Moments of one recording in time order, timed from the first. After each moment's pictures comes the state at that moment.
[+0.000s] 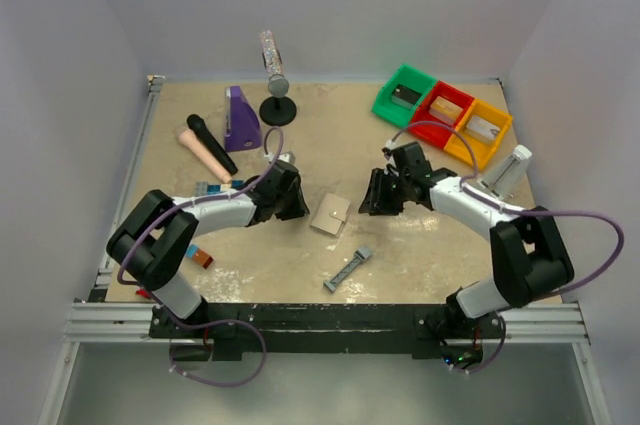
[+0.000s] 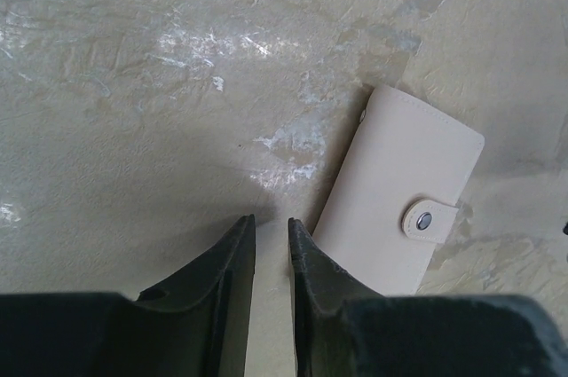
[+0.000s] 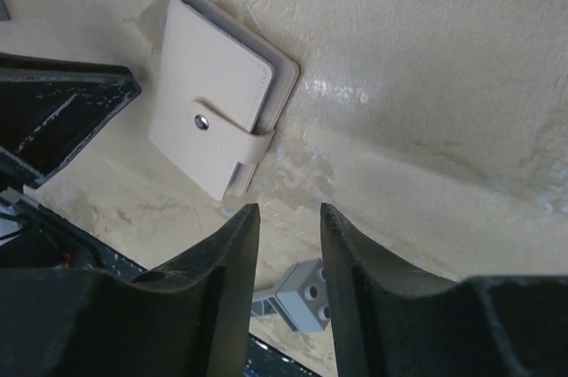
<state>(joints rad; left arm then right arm) -0.64 1.62 0.79 -0.05 -0.02 -0.78 0.41 1.45 0.84 -0.37 -0.33 0.57</state>
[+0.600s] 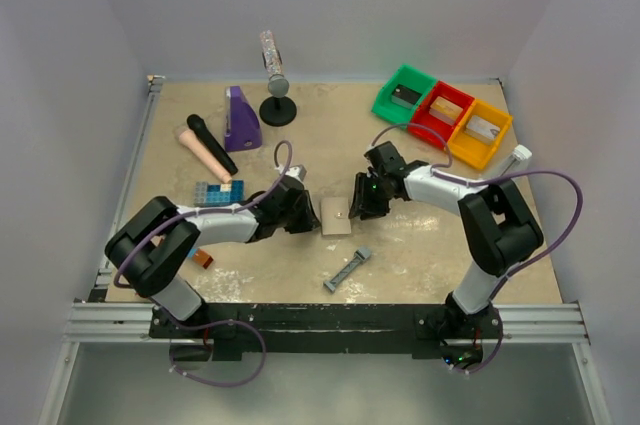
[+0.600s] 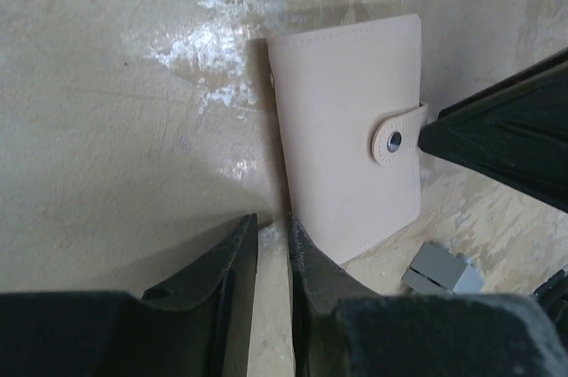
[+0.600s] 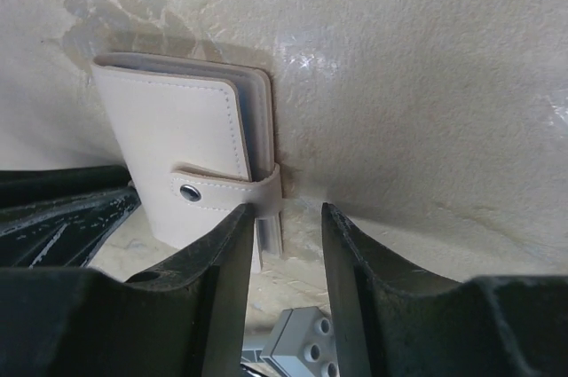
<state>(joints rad) -0.74 1.60 0.69 0.11 0.03 -0.81 0.50 1.71 0.98 -0.39 -0.24 0.59</state>
